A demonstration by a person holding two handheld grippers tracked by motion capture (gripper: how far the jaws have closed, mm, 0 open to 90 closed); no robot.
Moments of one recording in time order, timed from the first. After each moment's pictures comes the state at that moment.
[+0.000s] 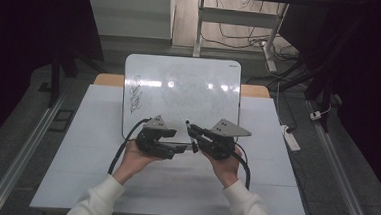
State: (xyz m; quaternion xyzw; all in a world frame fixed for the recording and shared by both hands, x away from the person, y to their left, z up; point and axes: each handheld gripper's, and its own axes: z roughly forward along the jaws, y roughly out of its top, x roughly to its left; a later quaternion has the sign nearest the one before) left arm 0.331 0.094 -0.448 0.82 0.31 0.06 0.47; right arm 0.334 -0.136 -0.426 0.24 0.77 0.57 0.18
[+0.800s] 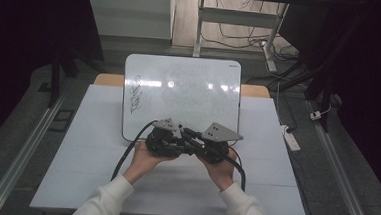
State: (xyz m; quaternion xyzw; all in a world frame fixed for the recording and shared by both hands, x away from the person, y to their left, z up) left arm 0.343 0.074 -0.461 0.83 0.28 -0.01 0.48; right arm 0.322 -0.121 -0.426 0.21 0.78 0.56 0.19
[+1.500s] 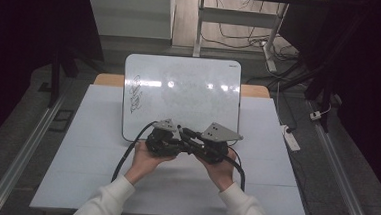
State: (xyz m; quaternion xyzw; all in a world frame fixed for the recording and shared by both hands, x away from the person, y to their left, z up) left arm 0.343 0.077 -0.464 0.82 0.29 0.00 0.48; right arm 0.322 -0.120 -0.426 0.21 0.78 0.56 0.18
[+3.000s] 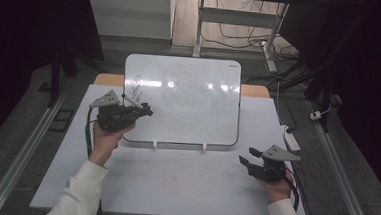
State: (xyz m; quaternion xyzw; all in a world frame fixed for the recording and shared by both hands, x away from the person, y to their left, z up) left arm 0.350 0.201 -0.425 0.72 0.36 0.15 0.58; right arm 0.328 -0.298 -0.495 0.33 0.80 0.45 0.22
